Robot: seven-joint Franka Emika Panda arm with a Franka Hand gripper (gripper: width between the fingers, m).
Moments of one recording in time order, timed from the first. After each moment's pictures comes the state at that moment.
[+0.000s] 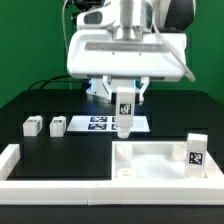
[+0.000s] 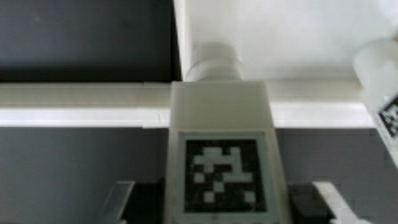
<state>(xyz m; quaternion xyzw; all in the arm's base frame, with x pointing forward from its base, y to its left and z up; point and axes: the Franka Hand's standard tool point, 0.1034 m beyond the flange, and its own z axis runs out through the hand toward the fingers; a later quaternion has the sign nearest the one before) 0.576 0.003 0.127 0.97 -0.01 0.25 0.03</state>
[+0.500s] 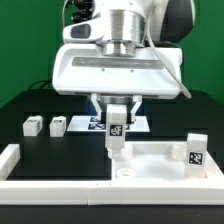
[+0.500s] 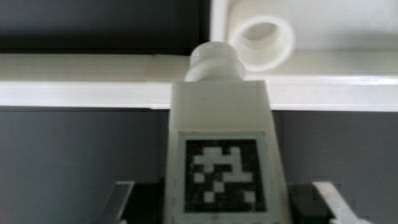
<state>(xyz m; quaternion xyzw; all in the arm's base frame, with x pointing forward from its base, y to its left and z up) 0.618 -0.012 0.113 0.97 0.01 0.23 0.03</state>
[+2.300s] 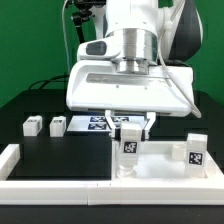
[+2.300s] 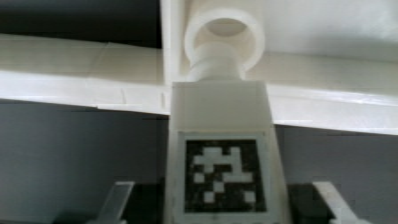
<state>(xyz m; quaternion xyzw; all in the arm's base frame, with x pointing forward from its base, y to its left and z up) 0.629 0.010 0.090 0.96 0.04 0.26 0.04</state>
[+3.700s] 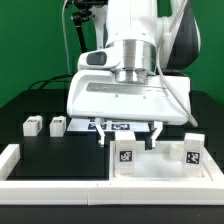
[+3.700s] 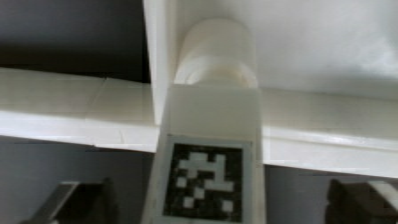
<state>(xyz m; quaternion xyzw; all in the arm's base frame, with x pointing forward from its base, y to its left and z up) 0.621 0.008 0.072 0.96 0.05 0.26 0.04</state>
